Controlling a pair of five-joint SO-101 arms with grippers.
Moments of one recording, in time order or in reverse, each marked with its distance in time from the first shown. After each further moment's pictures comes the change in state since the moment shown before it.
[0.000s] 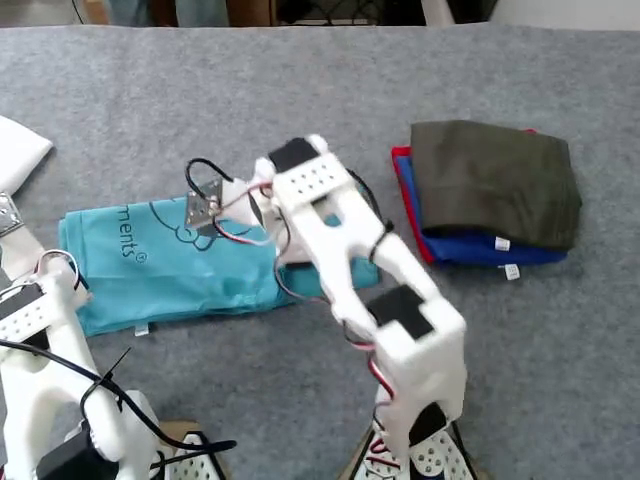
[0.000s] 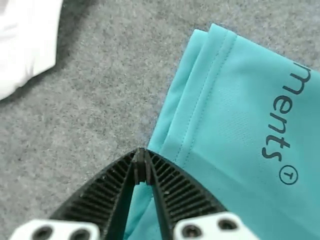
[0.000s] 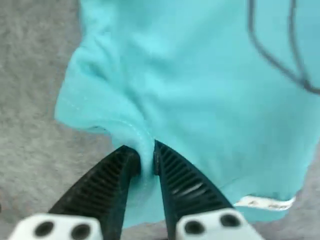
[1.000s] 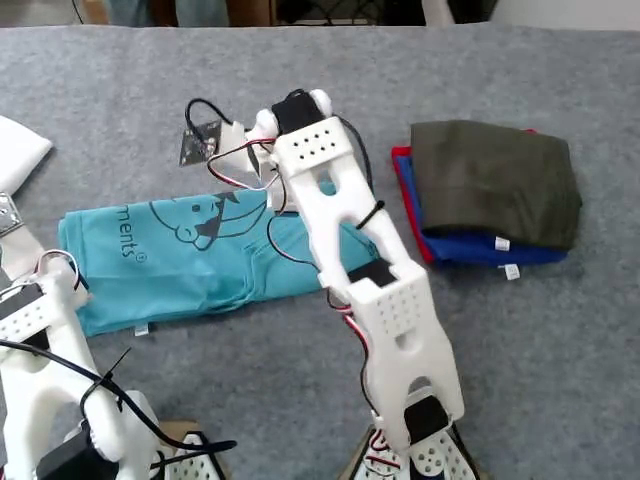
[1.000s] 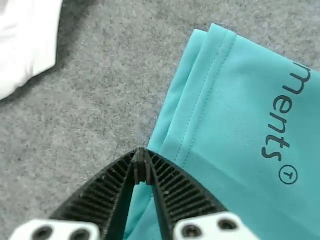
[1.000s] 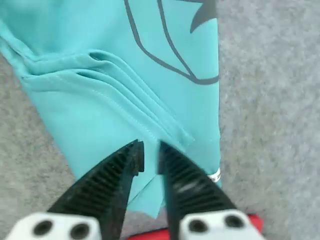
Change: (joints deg) left arm 0.0 0.0 0.0 0.0 0.1; right arm 3.5 14.8 -35.5 11.6 -5.9
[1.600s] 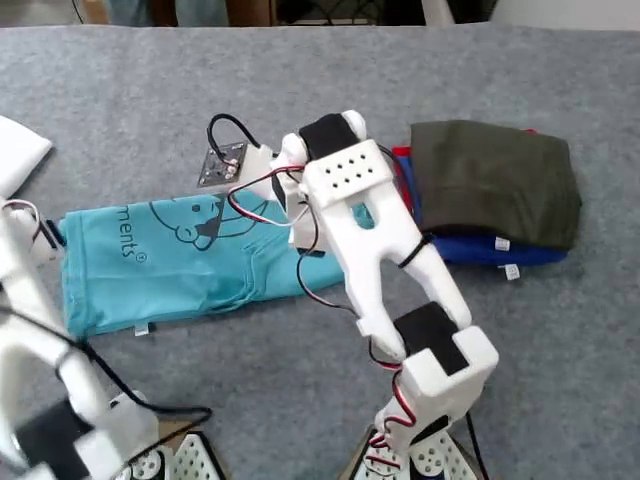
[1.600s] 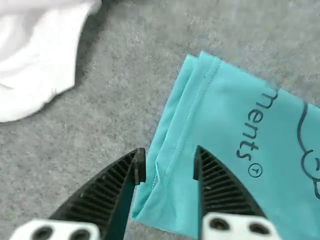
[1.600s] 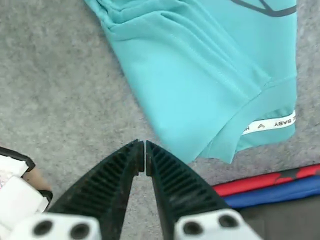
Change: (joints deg) left arm 0.0 16.4 -36.5 31.2 0.0; right arm 0.0 -29.9 36.3 0.1 -5.8
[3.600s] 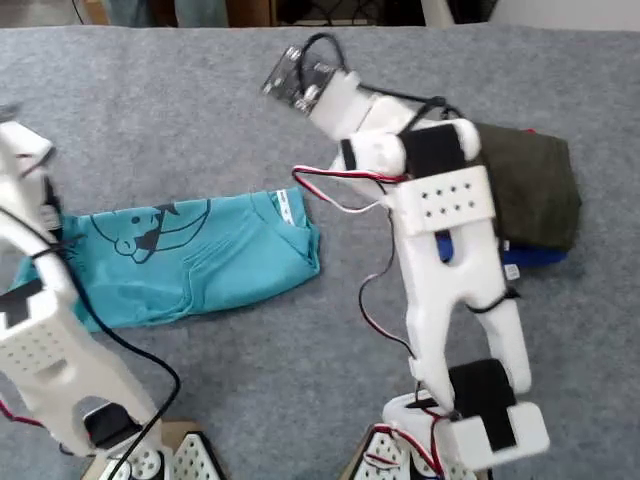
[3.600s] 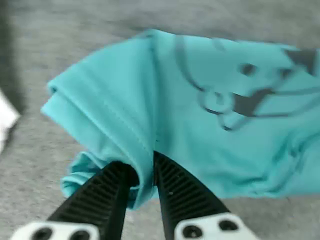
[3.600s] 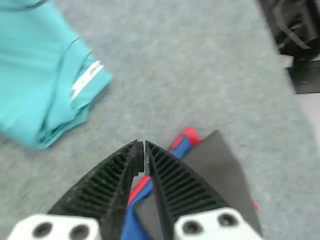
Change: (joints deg) left arm 9.4 36.9 -49.1 34.9 -13.0; right arm 13.3 -20.8 3.3 -22.4 -8.7
